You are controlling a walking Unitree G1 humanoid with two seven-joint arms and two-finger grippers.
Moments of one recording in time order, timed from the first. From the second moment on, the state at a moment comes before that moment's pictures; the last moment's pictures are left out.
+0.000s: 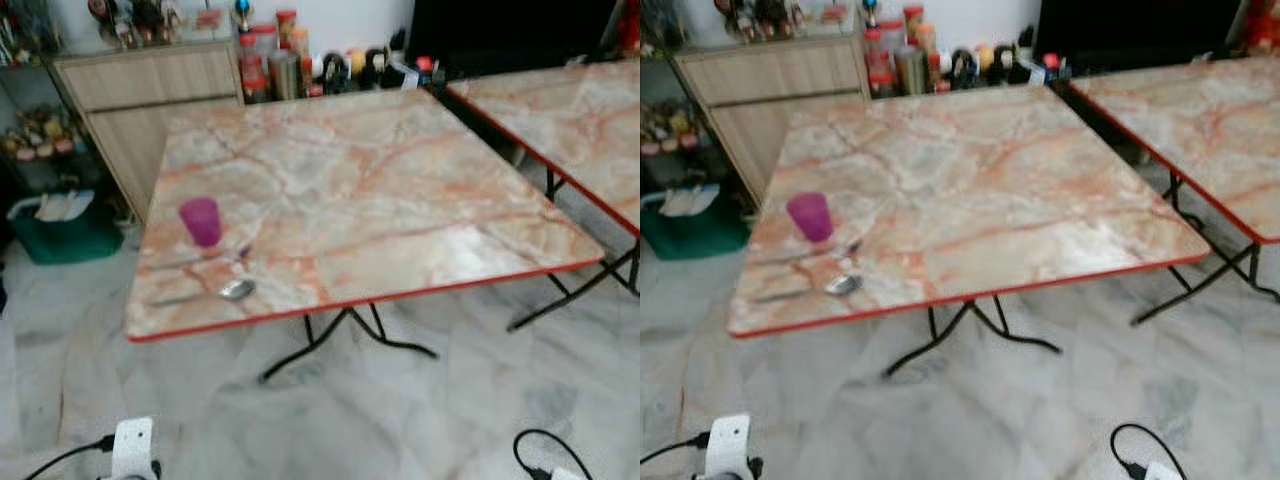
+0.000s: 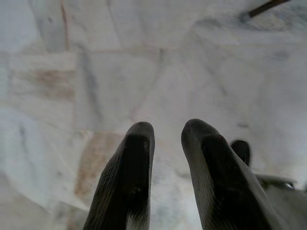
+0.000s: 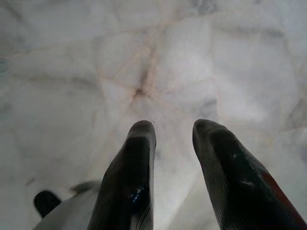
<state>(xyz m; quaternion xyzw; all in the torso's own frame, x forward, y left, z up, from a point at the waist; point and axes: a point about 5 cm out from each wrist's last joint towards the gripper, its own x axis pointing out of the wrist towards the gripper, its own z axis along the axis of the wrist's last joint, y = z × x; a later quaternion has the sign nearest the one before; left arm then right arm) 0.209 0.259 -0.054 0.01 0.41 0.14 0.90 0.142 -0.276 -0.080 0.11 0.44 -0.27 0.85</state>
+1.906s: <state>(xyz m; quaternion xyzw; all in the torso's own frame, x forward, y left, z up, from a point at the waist) 0.209 0.260 -0.054 0.02 0.41 0.14 0.90 0.142 -0.276 -0.080 0.11 0.44 -0.27 0.85</state>
